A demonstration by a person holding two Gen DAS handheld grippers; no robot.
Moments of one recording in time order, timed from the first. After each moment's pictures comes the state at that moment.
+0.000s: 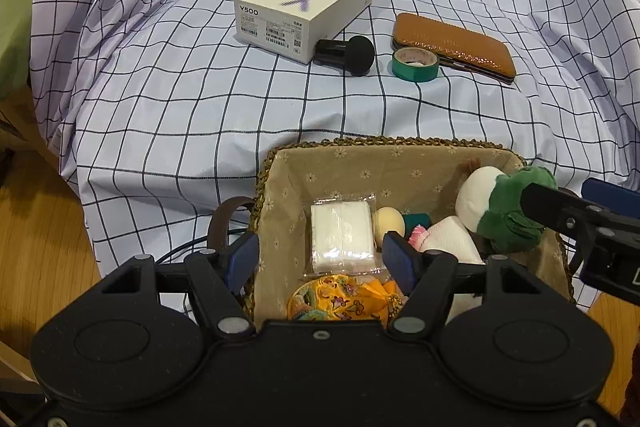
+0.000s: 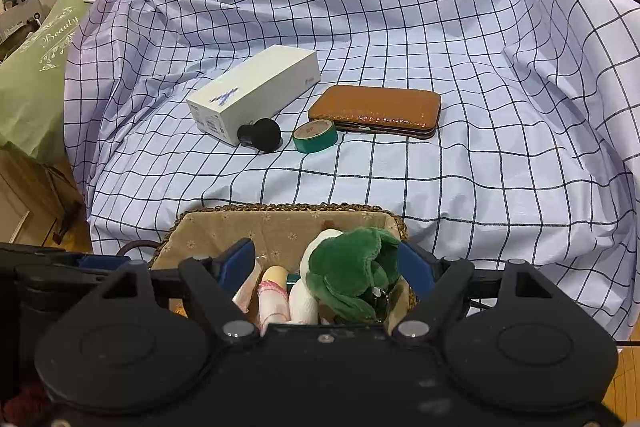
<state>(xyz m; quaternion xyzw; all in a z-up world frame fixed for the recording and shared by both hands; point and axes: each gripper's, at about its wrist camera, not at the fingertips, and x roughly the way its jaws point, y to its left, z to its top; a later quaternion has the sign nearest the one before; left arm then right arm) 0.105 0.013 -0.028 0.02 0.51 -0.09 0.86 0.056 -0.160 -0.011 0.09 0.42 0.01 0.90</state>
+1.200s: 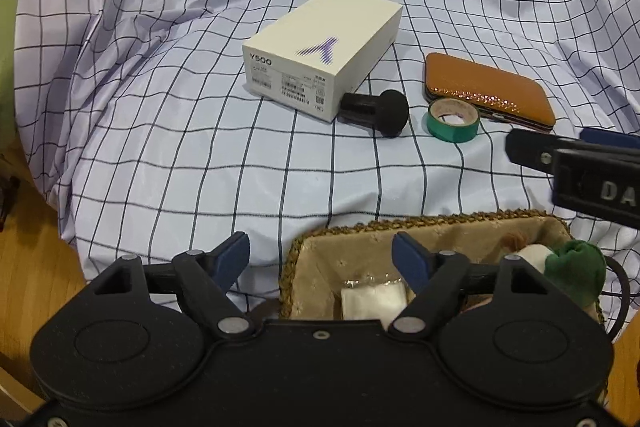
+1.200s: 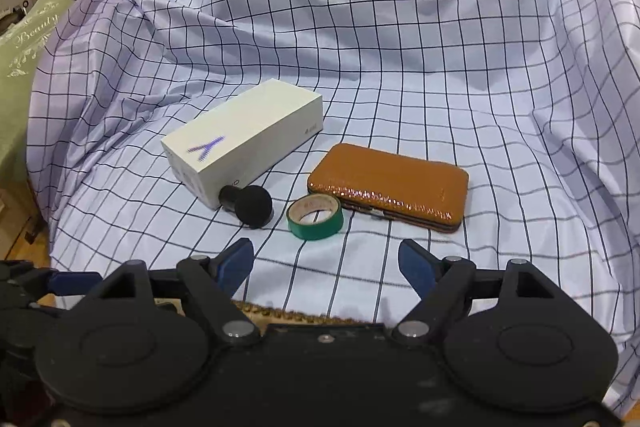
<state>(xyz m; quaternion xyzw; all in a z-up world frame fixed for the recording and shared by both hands) 0.163 0.018 -0.033 0.04 0.48 -0.08 0.87 0.157 -0.138 -0.017 0.04 0.39 -0.01 0.92</state>
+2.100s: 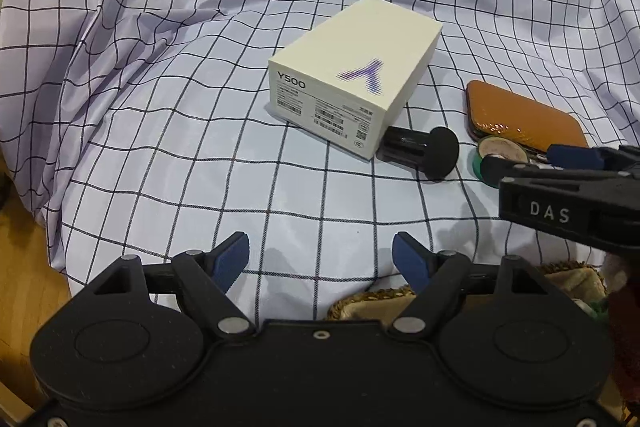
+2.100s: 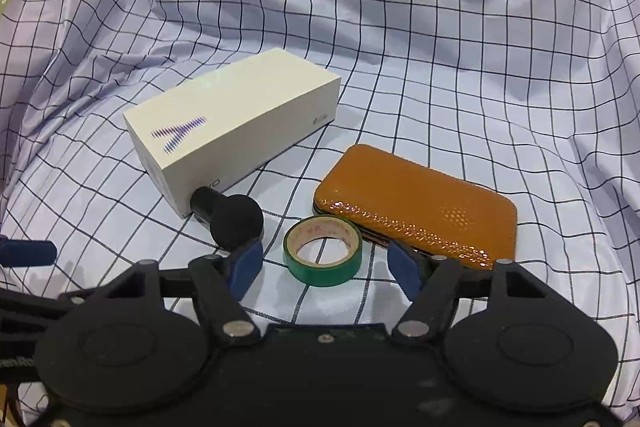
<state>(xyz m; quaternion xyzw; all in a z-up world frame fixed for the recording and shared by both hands) 0.206 0.041 -0.049 0.02 0.47 -0.08 0.88 0.235 -0.110 -0.063 -0.02 0.43 -0.01 0.90</state>
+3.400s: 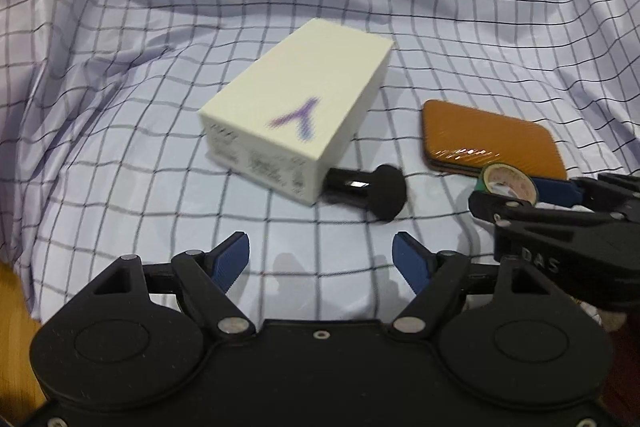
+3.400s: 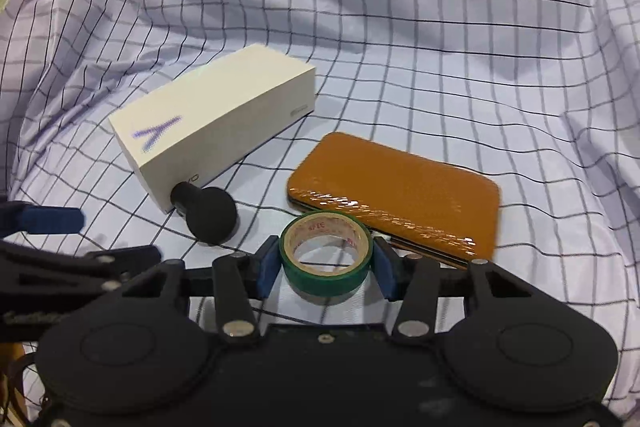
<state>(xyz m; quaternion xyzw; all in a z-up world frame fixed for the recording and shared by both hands) 0.227 0.001 -0.043 0.04 0.45 -0.12 0.88 0.227 -0.139 -0.061 0.02 0.43 -0.02 0.90</state>
